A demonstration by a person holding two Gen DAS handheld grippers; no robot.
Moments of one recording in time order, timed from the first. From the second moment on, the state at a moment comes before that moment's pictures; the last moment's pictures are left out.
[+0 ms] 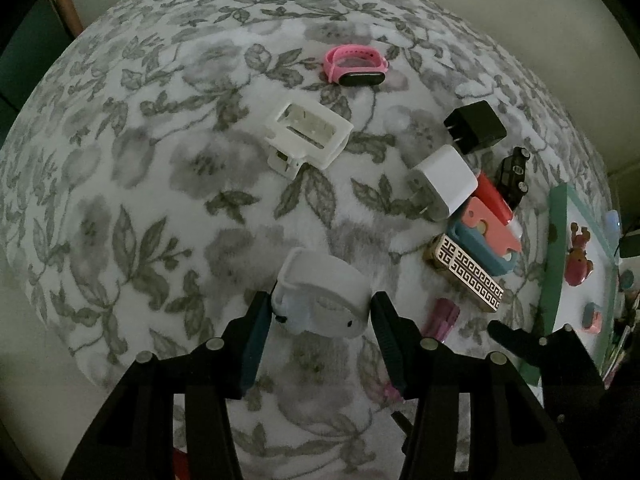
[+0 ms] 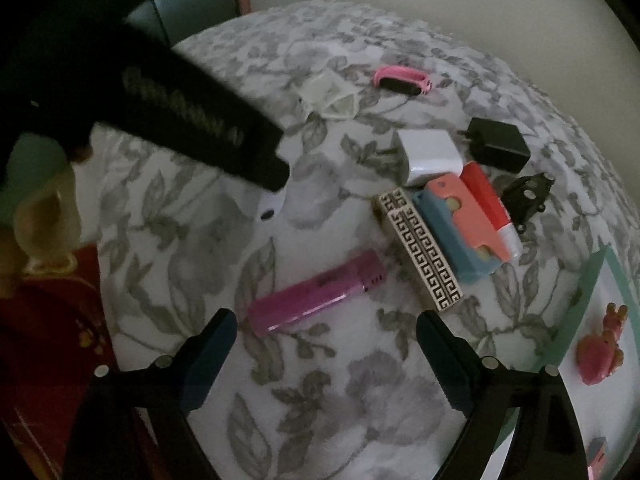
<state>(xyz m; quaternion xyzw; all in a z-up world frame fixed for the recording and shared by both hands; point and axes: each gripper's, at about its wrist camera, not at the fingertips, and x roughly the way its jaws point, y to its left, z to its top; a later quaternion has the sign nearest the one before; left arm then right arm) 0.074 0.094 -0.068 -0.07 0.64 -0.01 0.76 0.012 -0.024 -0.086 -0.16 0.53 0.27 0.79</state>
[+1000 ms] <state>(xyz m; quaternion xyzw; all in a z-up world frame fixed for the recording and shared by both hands) 0.083 0.102 -0.068 -0.11 0.63 0.00 0.77 0.031 -0.016 -0.095 -0.15 0.53 0.28 0.79</state>
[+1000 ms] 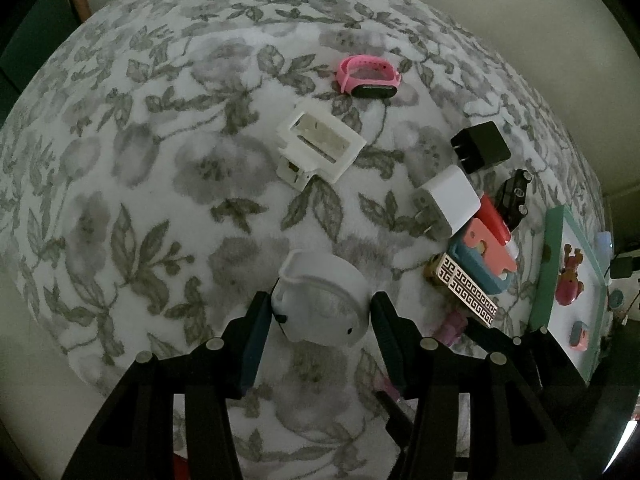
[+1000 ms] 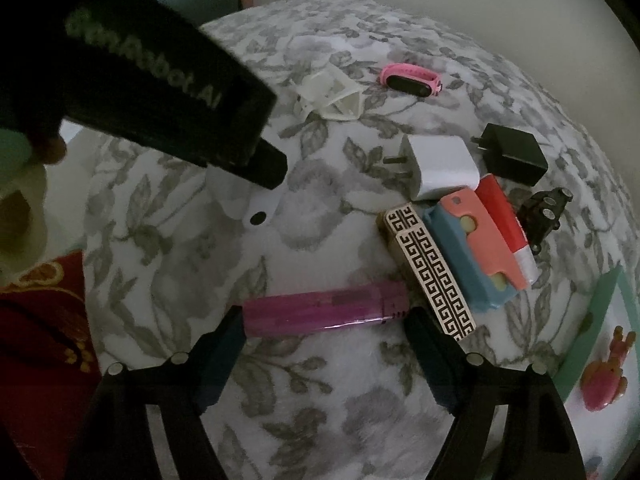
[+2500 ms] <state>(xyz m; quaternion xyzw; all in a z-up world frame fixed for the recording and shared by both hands) 0.073 -0.040 0.026 -0.06 0.52 -0.16 0.84 0.016 -0.189 -0.028 0.04 0.48 0.02 0.87</state>
